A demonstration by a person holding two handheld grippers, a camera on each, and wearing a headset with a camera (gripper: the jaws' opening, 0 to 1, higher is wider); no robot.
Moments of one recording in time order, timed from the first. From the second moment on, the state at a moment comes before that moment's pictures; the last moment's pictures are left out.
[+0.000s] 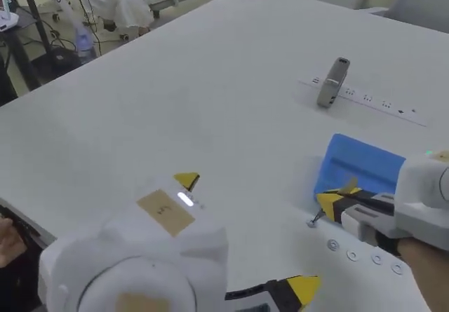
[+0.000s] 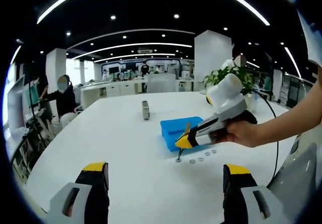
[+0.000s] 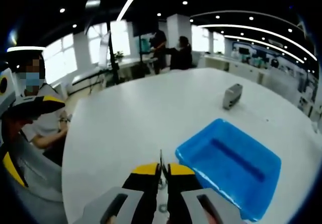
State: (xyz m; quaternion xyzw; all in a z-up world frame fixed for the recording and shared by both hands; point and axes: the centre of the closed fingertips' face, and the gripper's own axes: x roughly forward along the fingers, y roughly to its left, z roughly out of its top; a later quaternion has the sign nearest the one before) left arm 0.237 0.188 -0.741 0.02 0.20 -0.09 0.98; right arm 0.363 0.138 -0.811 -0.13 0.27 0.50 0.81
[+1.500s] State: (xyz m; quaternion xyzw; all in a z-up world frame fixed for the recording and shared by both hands) left arm 0.238 0.195 -0.755 0.06 0.23 -0.07 0.97; right arm 0.439 0.132 -0.802 -0.12 0.23 0.41 0.87
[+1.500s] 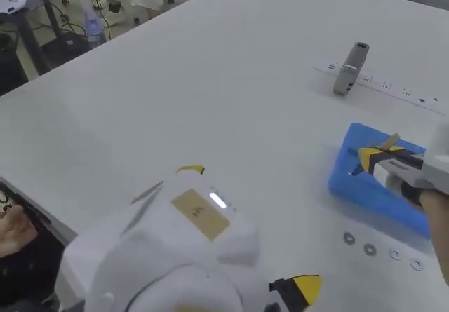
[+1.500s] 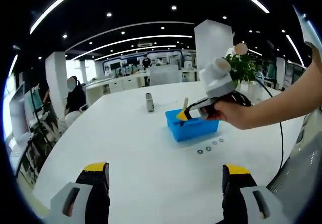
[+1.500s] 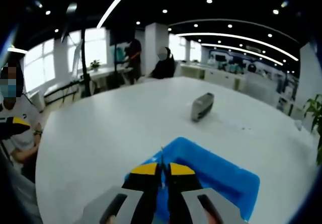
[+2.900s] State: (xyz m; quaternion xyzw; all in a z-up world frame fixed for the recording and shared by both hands) left arm 0.237 0.200 -0.752 0.07 0.23 -0.06 0.97; right arm 0.352 0.101 -0.788 -0.09 0.26 0.44 0.85
